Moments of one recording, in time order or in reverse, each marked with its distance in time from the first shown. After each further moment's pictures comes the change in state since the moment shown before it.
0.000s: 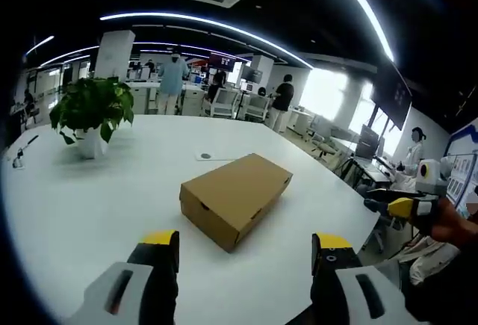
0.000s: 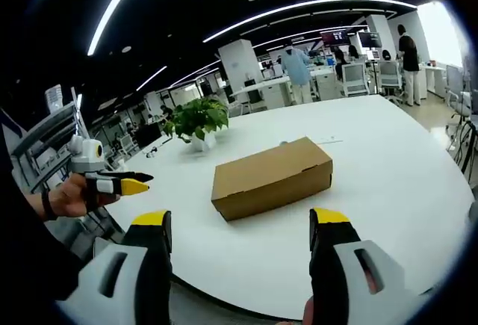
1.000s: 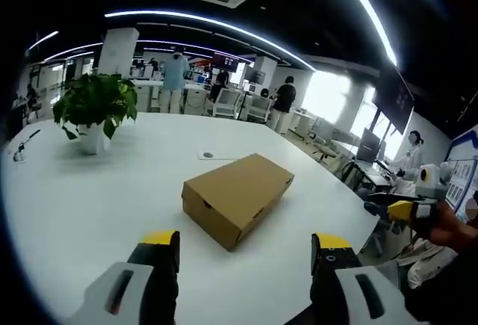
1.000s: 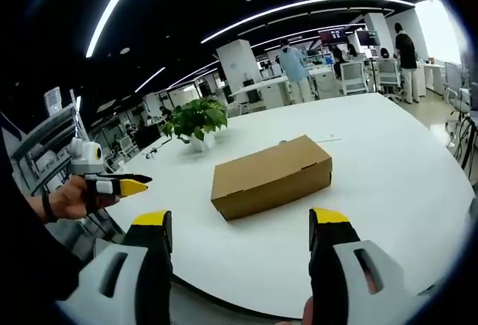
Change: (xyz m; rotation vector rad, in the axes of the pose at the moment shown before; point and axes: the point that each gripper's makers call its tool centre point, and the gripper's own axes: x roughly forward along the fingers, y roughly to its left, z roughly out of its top) left arm -0.002 0.004 -0.002 -0.025 -0.006 0.004; right arm 0.000 -0.001 -0.003 0.013 0.000 -0.002
